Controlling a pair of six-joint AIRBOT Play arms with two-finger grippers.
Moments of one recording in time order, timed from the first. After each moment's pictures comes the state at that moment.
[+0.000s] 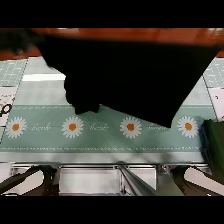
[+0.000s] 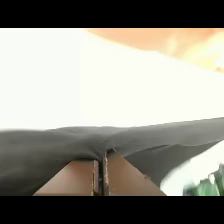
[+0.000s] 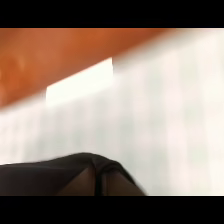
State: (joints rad) left arm 0.20 -1.21 1.54 0.61 -1.15 -1.35; right arm -0.57 -1.25 1.61 -0.68 1.29 1.31
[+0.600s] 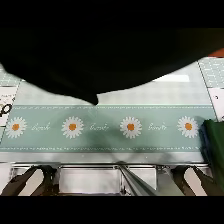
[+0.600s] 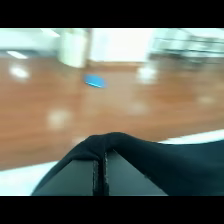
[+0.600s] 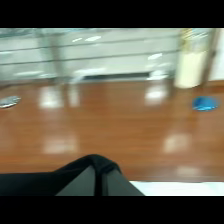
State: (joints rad) left arm 0.37 -0.90 2.07 0.79 -1.36 -1.45; right arm -0.55 -0.83 1.97 -0.92 1.34 1.42
